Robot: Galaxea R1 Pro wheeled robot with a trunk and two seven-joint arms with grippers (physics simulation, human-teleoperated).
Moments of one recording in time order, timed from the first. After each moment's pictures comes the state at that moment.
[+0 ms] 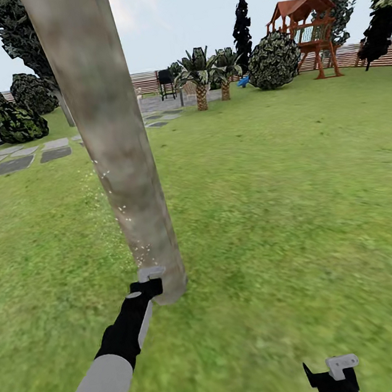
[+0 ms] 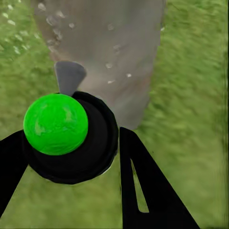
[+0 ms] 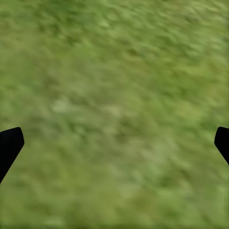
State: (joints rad) left arm -0.70 -0.13 0.08 -0.75 -0.12 0.32 0.12; right arm -0.42 -0.11 -0.21 -0.10 0.22 -0.56 0.06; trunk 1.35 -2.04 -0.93
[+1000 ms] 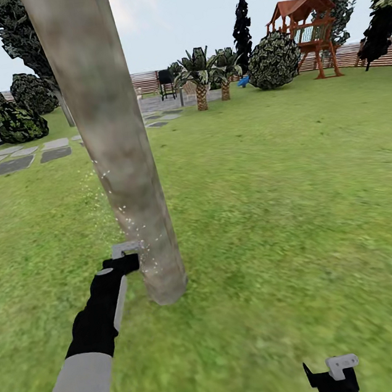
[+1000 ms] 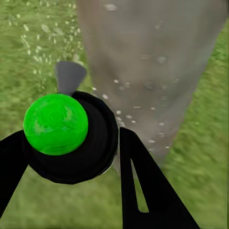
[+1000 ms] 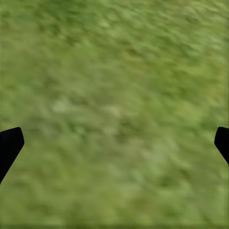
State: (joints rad) left arm -0.70 -0.07 0.10 -1.14 -0.11 0.58 0.11; right arm -0.42 -0.11 -0.21 -0.10 0.22 -0.56 0.06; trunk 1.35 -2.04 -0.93
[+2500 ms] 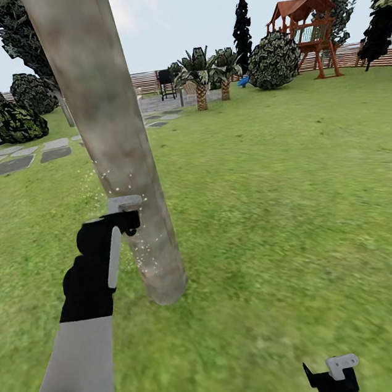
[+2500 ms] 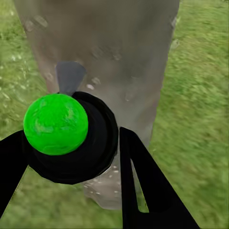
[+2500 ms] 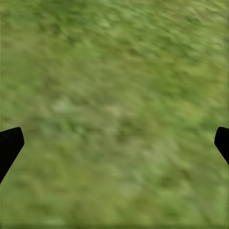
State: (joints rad) left arm -0.88 -0.10 0.01 -1.42 -0.07 0.96 0.11; right arm -0.42 -0.11 -0.21 -0.10 0.22 -0.56 0.06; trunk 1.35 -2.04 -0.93
